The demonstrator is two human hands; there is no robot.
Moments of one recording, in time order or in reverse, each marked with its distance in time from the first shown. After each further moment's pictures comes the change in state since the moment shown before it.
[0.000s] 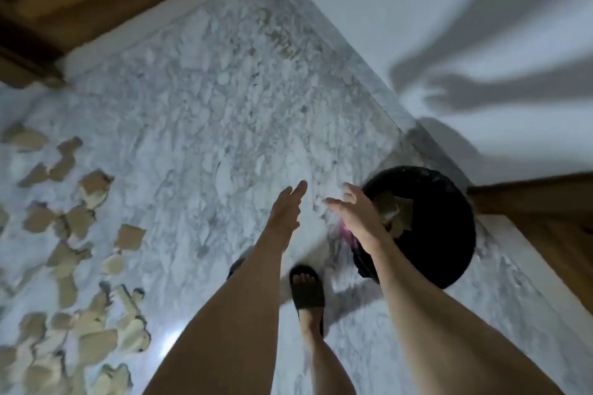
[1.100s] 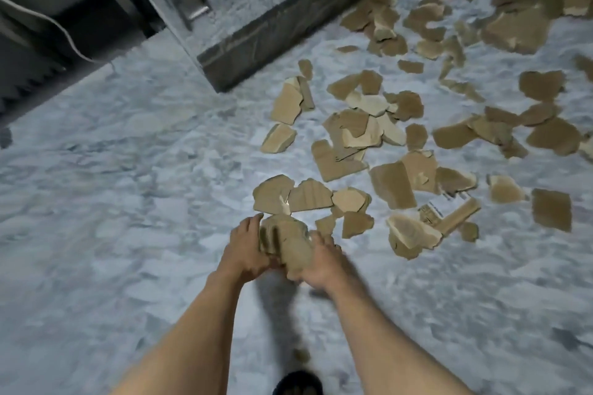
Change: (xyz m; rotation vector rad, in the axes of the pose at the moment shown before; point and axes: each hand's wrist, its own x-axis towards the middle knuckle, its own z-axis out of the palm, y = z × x) left_hand -0.091 -0.754 -0.558 -0.204 0.927 -0.197; right_hand -0.139 0.564 0.694 -1.926 -1.053 -0.624
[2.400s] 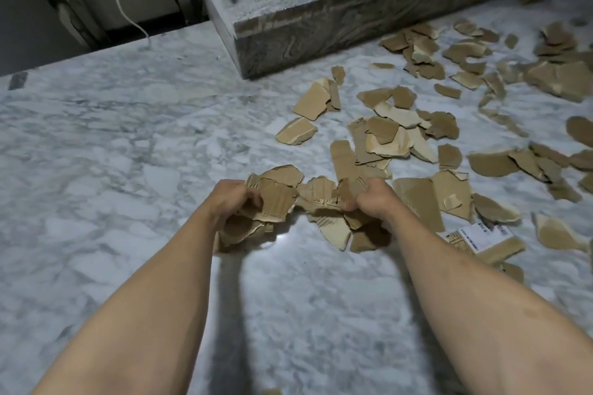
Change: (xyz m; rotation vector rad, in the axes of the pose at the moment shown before) left_hand 0.090 -0.044 0.014 -0.841 0.227 -0.118; right_hand 0.124 0.038 -0.083 0.112 0.264 -0.140
